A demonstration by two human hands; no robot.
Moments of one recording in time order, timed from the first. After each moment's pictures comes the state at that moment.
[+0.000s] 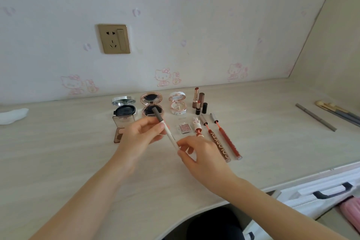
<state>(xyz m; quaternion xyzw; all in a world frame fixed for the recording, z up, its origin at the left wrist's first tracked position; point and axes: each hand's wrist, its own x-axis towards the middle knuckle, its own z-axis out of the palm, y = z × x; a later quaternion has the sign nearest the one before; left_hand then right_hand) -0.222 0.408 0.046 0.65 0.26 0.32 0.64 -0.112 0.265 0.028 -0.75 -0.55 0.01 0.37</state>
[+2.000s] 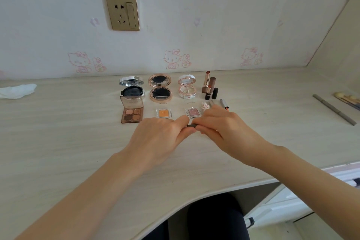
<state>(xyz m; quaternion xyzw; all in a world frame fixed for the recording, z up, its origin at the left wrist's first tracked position) -0.228 0.383 0.045 0.95 0.14 0.27 -0.04 -0.078 0.255 0.066 -0.64 -0.72 -0.07 0.27</state>
